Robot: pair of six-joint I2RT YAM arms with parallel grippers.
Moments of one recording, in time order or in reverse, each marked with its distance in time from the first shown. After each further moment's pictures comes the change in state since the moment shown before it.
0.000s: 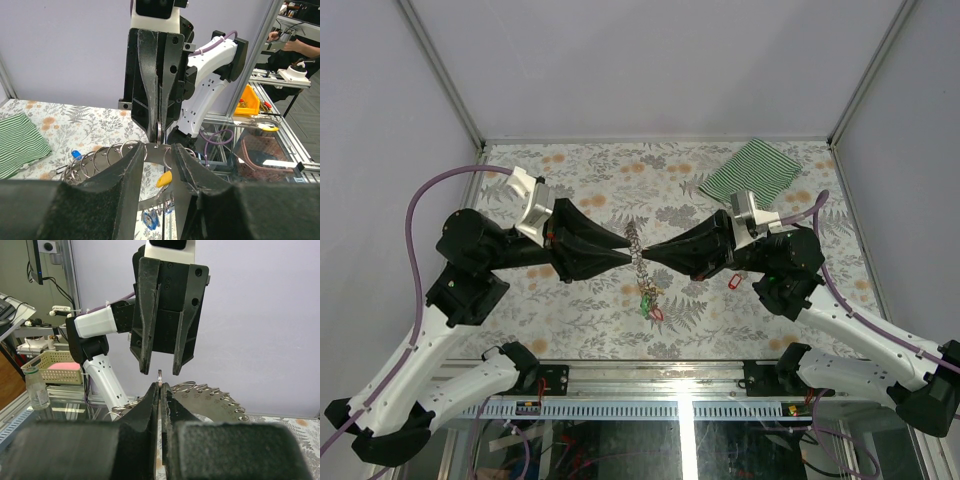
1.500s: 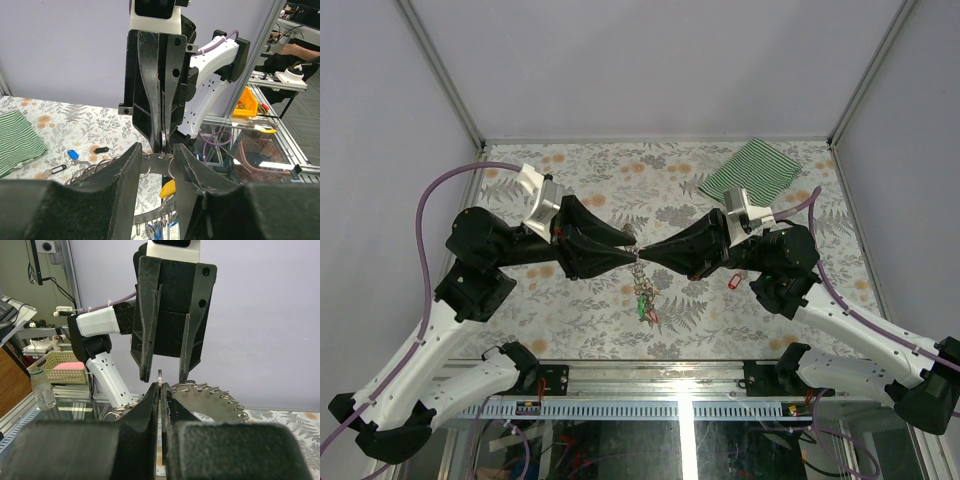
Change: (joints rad) left arm -0.001 0.019 -0.035 0.060 -0.001 -0.033; right arm 0.000 0.020 0.001 -0.004 0.001 0.029
